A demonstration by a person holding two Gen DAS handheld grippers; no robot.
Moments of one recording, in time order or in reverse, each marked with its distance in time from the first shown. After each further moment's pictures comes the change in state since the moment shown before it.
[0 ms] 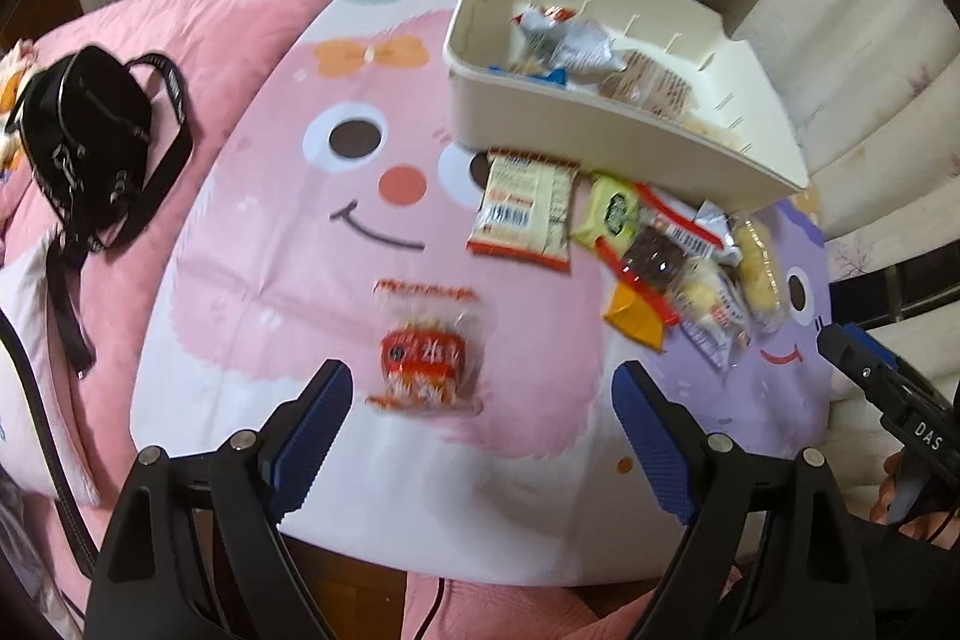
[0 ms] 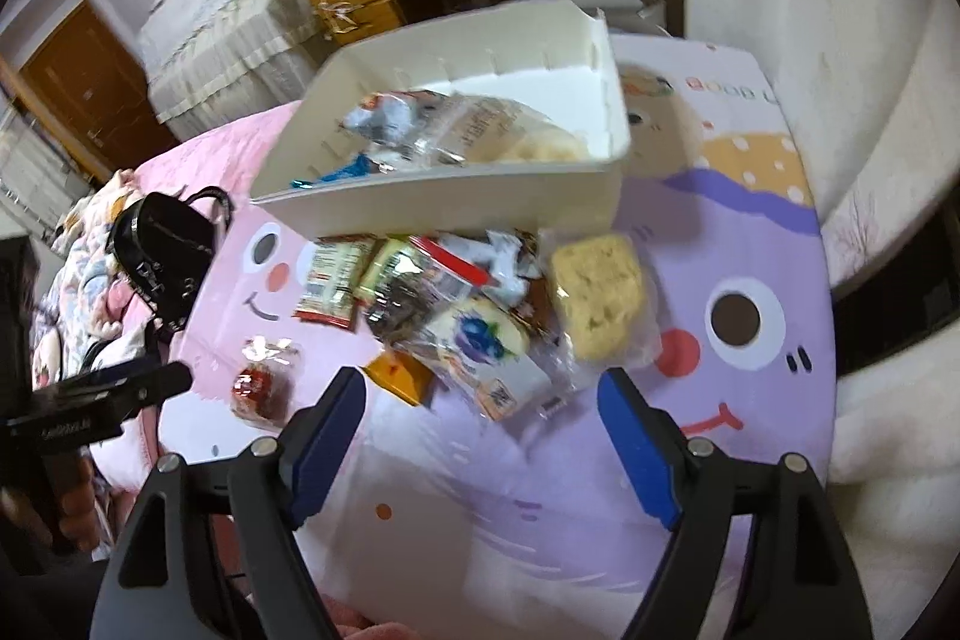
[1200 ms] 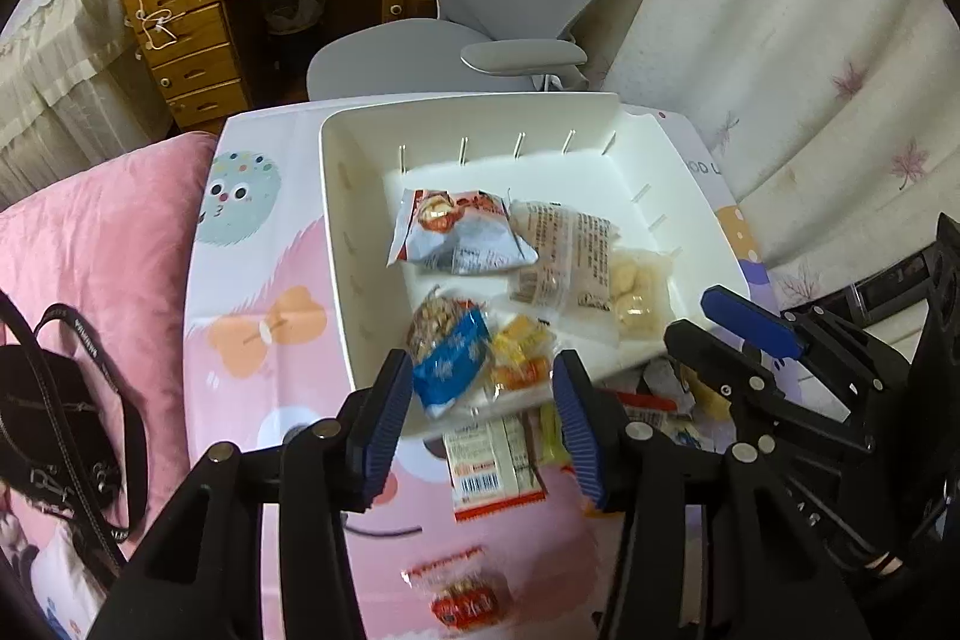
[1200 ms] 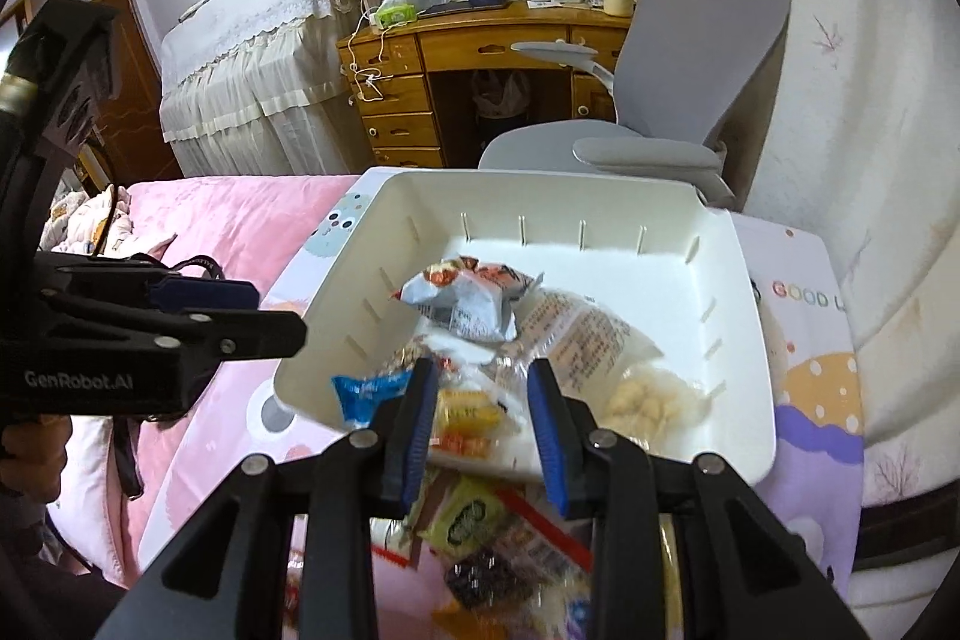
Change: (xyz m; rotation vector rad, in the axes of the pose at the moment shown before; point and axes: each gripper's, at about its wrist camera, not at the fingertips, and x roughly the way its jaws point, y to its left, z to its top) left arm -0.009 -0.045 0.177 0.391 -0.061 -0.152; right arm 0.035 0.099 0.116 -0.139 -0.216 -0.055
